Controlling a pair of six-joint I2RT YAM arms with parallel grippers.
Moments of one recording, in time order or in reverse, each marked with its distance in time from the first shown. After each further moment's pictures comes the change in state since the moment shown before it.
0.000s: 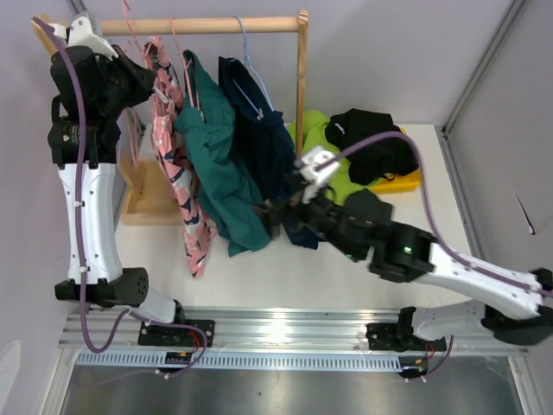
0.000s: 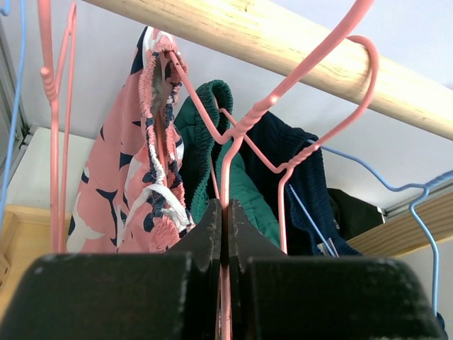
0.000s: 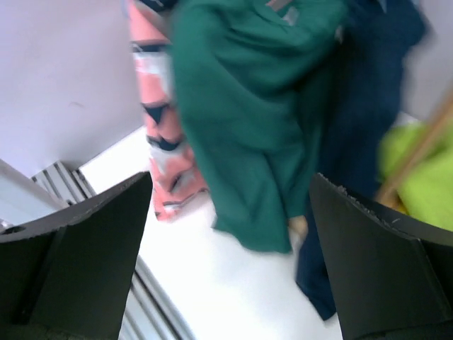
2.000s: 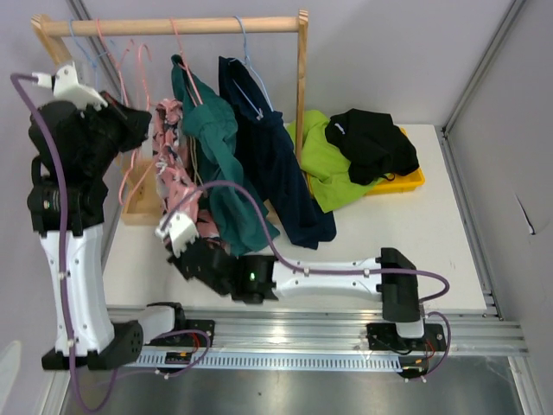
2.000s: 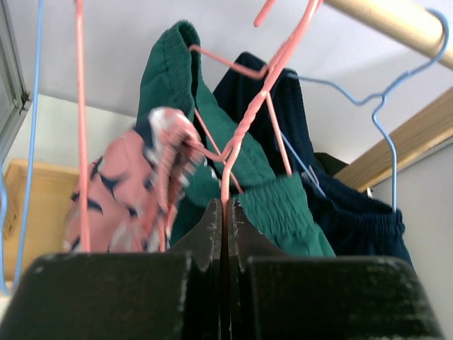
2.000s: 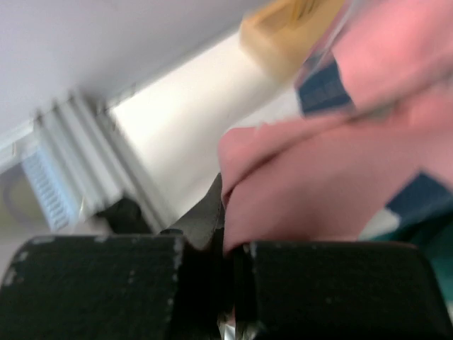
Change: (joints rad) left arm -0.001 -0.324 -0.261 -0.066 0.034 -0.007; right arm 0.265 0.829 0.356 0.159 0.109 0.103
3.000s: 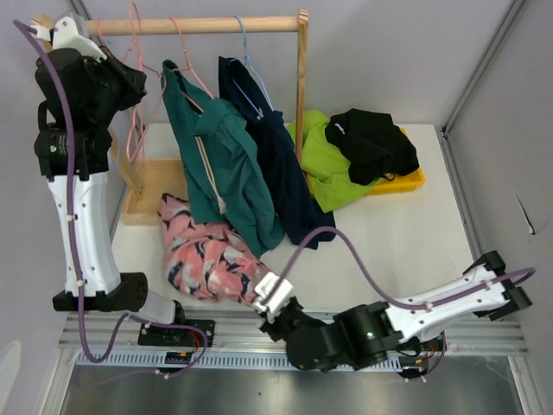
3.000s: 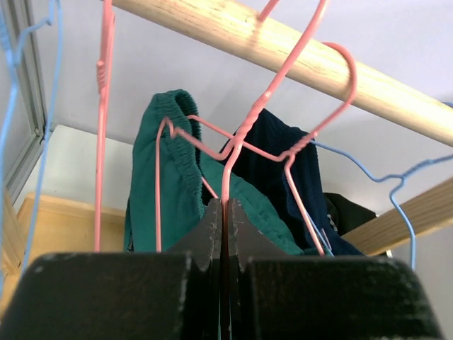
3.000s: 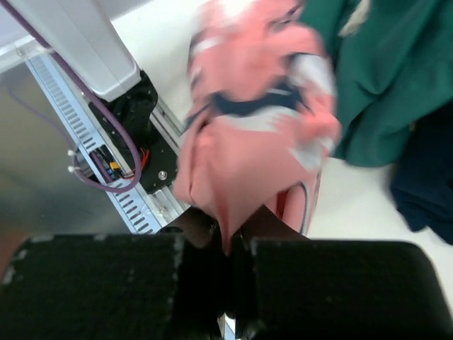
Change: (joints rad) left arm 0.000 0.264 0.322 -0.037 -0.088 0.000; right arm 0.356 -0.567 -0.474 -0.195 0.383 0.098
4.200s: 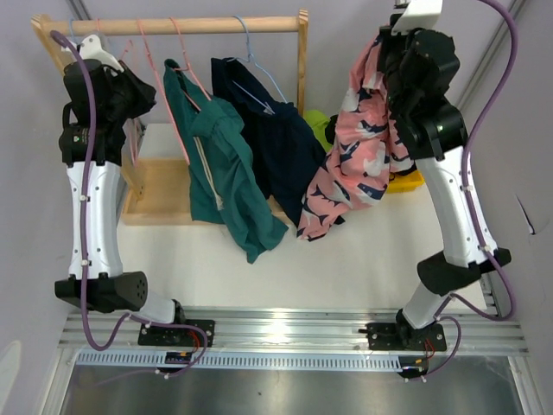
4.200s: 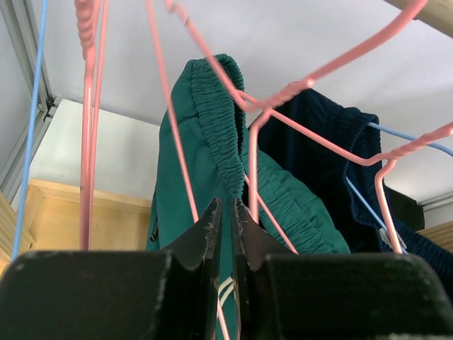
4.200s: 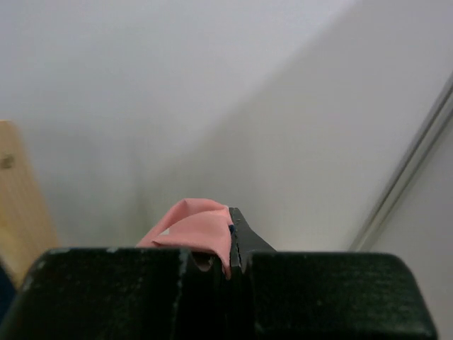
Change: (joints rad) left arm 0.050 0.024 -0.261 0.180 0.050 0.036; right arm -1.335 0.336 1.150 -0.188 -0.362 -0.523
